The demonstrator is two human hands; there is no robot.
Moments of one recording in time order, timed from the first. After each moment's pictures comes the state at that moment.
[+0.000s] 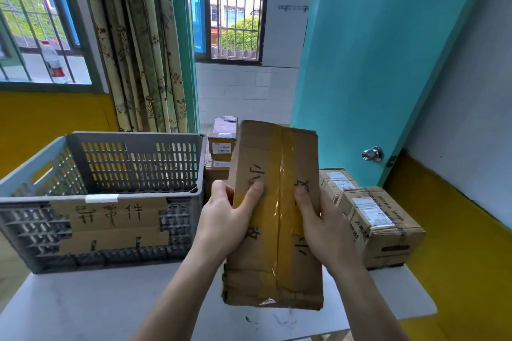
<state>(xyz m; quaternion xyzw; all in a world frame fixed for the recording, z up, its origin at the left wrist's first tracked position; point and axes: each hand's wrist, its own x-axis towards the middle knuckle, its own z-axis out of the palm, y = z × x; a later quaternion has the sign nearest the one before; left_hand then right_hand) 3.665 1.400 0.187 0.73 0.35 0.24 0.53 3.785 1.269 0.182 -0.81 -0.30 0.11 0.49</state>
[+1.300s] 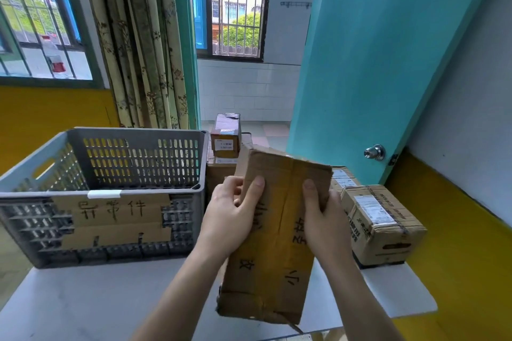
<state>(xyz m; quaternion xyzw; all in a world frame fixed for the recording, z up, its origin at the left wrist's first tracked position) 3.669 1.409 0.175 0.74 0.31 0.27 0.53 3.786 1.284 0.173 -0.82 -0.21 0.06 0.54</state>
